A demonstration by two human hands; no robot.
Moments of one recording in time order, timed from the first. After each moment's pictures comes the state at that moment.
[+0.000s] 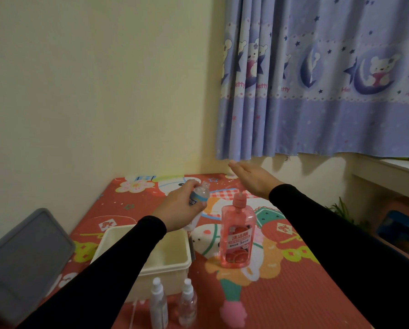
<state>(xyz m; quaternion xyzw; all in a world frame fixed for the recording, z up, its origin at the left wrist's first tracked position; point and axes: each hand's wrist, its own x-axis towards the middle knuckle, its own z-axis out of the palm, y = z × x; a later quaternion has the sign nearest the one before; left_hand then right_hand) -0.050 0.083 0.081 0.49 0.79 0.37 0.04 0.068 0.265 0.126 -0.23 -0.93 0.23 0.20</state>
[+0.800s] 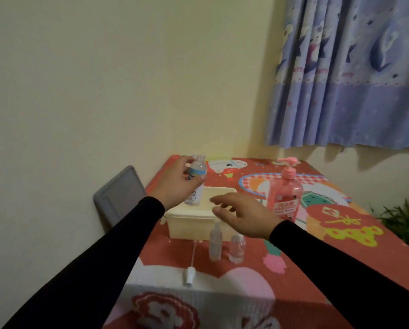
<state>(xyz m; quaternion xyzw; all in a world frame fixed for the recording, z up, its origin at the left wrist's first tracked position) -0.037 -0.078 0.067 0.36 0.77 0.52 -0.01 0.090 0.086 0.033 0.04 -0.97 0.18 0.16</state>
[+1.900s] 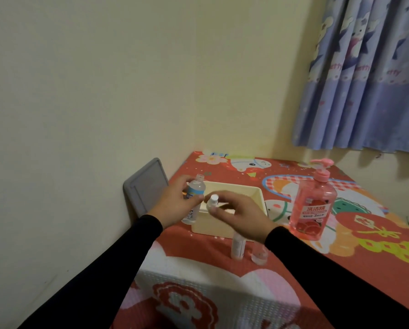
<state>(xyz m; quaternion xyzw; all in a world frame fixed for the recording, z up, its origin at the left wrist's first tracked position) -0.053 -0.135 0.011 0.31 0.78 0.54 0.01 0.057 0.031 0.017 0.11 -0.88 0.42 0.17</state>
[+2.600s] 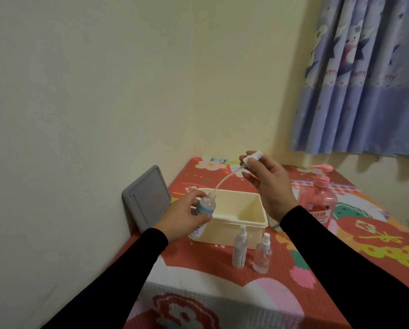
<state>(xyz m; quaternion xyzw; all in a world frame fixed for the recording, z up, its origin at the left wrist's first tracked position) -0.045 -0.127 0.006 0.35 0.80 0.49 0.05 0.044 0.060 0.075 0.01 -0.60 0.74 0.32</state>
